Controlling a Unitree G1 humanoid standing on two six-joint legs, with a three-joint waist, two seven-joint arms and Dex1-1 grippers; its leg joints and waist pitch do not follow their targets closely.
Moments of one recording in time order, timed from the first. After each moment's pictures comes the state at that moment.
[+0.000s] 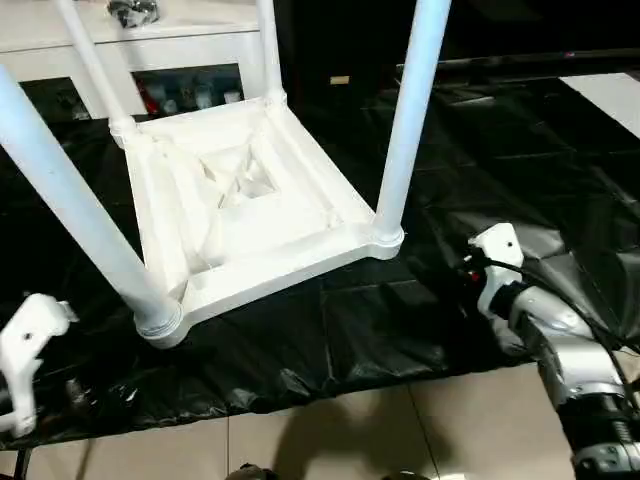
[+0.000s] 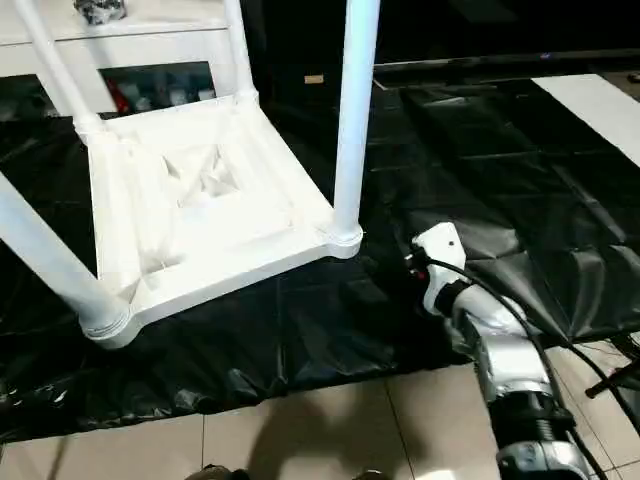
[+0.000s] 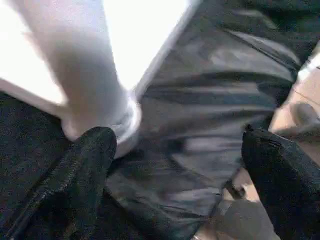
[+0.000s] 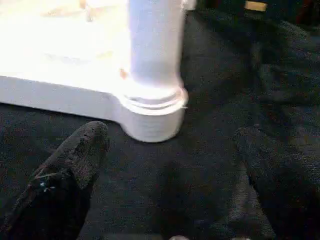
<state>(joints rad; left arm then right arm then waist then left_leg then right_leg) 0.31 0.77 0.45 -0.28 -0.41 0.54 -1.07 -0.30 -0.38 -0.03 0.38 0.20 0.08 0.68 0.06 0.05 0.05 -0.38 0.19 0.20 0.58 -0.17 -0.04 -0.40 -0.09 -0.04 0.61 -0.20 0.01</state>
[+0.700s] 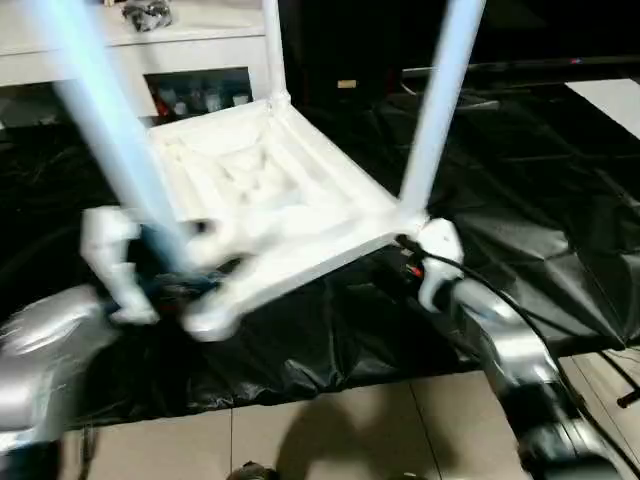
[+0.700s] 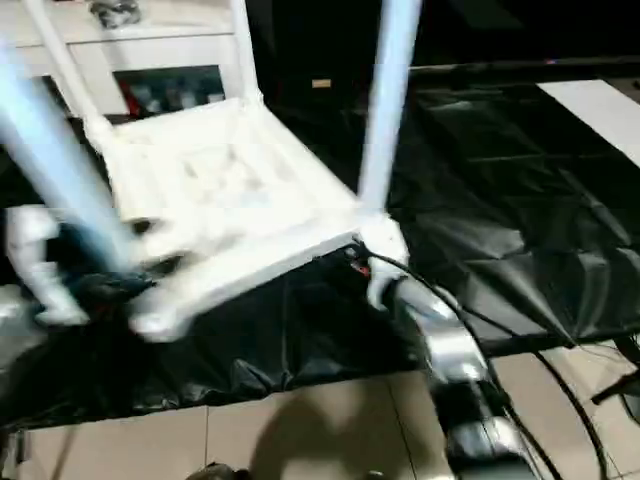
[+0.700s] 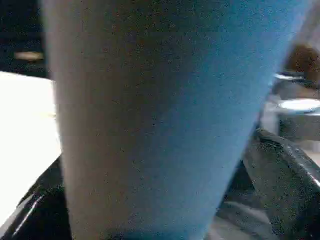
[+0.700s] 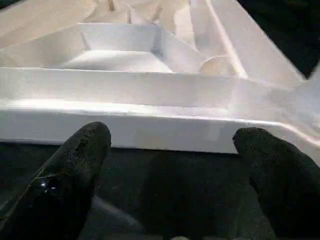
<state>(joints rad) -0.15 0.46 0.18 -0.15 -0.51 0.46 -0.97 -0.46 -0.20 0.09 0.54 0.10 0.14 0.50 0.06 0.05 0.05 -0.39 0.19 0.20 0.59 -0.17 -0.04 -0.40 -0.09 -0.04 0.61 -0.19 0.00</state>
